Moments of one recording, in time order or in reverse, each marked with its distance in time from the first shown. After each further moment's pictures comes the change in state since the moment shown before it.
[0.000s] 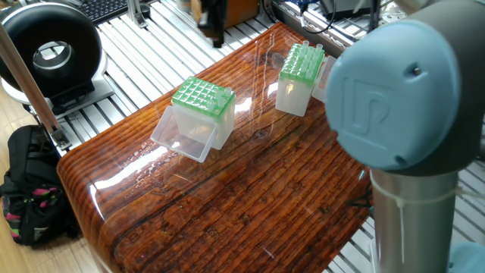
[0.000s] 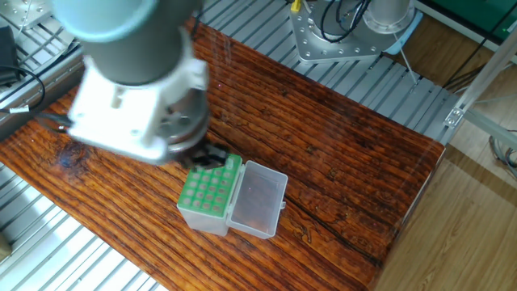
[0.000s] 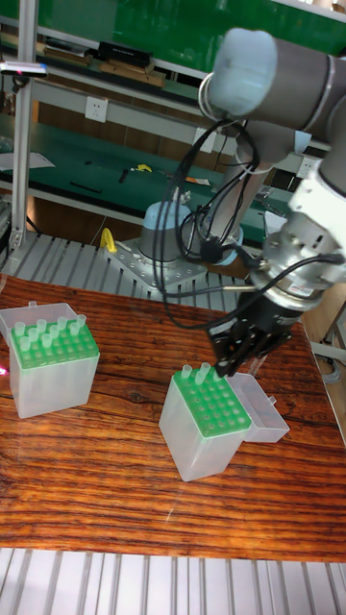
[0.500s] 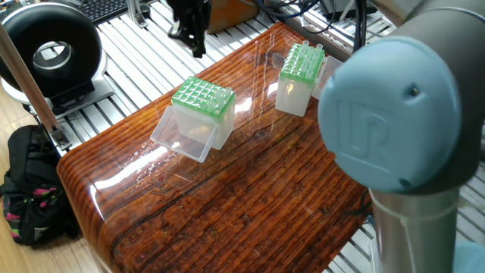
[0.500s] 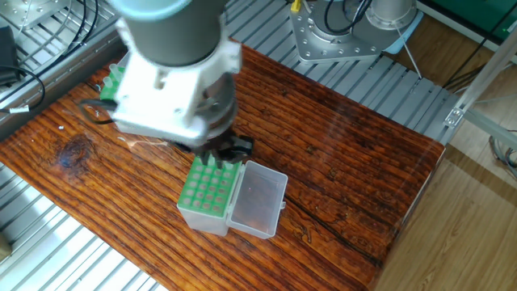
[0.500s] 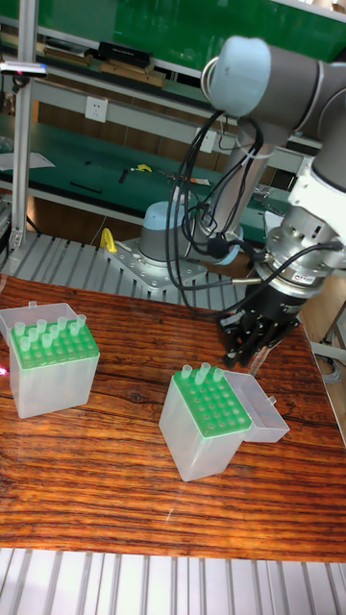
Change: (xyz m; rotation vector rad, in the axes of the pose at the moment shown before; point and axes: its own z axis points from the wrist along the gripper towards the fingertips) arm 0.015 0.028 0.016 -0.027 -0.079 -0.085
